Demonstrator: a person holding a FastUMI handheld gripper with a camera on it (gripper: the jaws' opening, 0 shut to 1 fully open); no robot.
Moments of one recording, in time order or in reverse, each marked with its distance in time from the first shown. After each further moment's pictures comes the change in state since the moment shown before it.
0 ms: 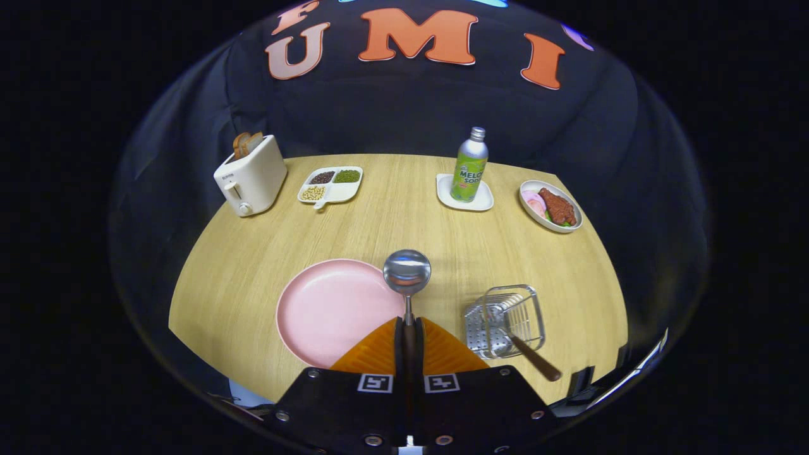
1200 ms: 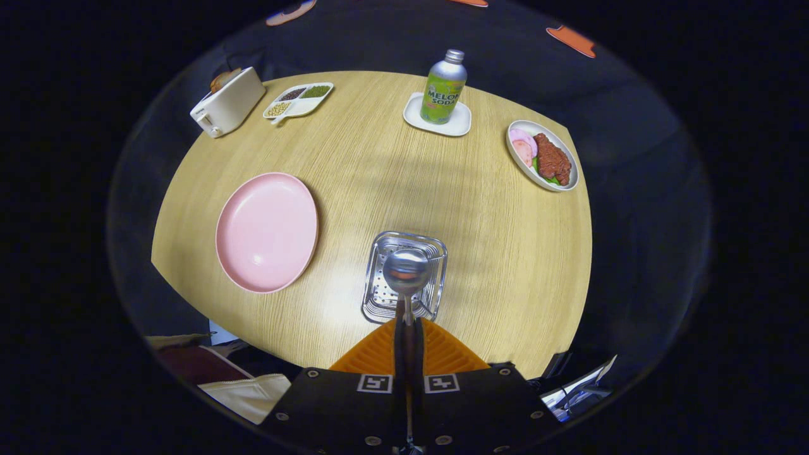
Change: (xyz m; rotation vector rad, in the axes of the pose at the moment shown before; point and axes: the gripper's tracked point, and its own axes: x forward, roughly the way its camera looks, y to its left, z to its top) arm 0.010 -0.110 -0.042 -0.192 0.486 0.050
